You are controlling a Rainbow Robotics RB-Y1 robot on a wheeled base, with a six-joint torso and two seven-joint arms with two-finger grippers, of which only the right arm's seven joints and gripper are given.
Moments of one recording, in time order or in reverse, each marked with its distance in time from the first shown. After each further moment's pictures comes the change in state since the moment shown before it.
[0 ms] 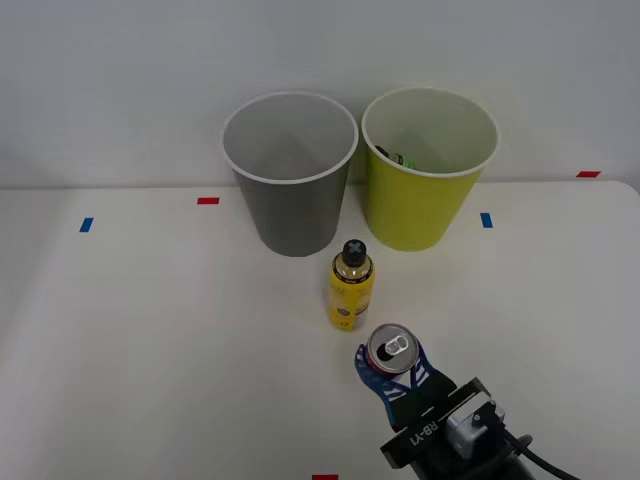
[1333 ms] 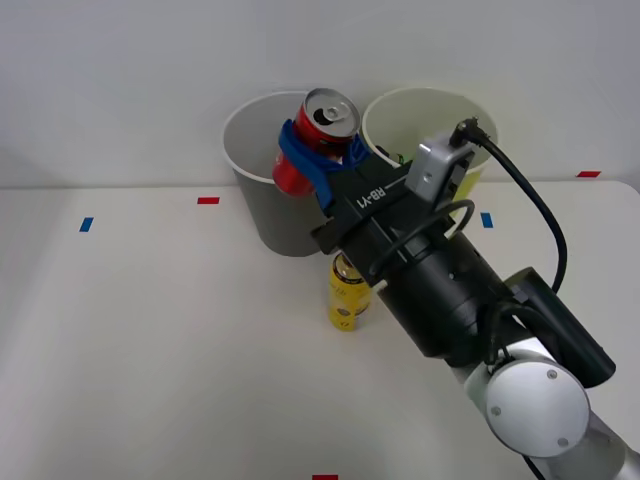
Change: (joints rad) arm -0.303 0.455 -0.473 -0.051 -0.302 0.631 0.015
